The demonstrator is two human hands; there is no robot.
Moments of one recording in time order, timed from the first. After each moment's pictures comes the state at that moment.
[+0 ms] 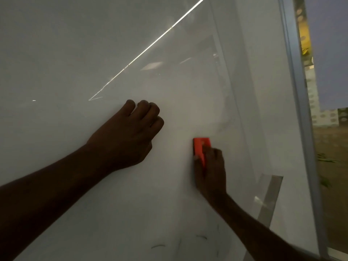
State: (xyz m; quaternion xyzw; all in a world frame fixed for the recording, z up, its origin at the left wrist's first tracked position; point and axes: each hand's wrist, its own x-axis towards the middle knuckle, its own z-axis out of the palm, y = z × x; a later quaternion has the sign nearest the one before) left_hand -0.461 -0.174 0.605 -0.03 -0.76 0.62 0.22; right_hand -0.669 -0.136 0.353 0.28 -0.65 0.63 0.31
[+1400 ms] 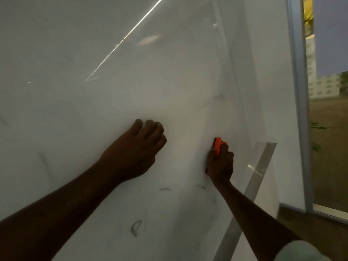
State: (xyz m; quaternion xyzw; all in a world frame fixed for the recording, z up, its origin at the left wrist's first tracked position) left_hand -0.398 -0.173 0.505 -0.06 -0.79 0.59 0.15; right_hand -0.619 -0.107 0.282 0.06 -0.76 0.64 0.09
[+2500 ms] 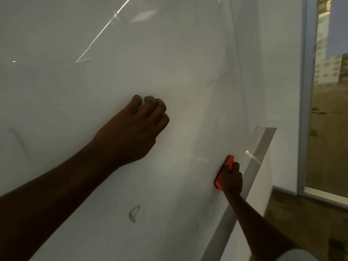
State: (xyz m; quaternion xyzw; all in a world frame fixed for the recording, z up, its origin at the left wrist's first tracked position) left_hand -0.401 -0.178 0.501 -0.08 -0.77 0.61 0.17; right_hand -0.608 -0.100 0.162 0.00 -0.78 0.62 -0.04
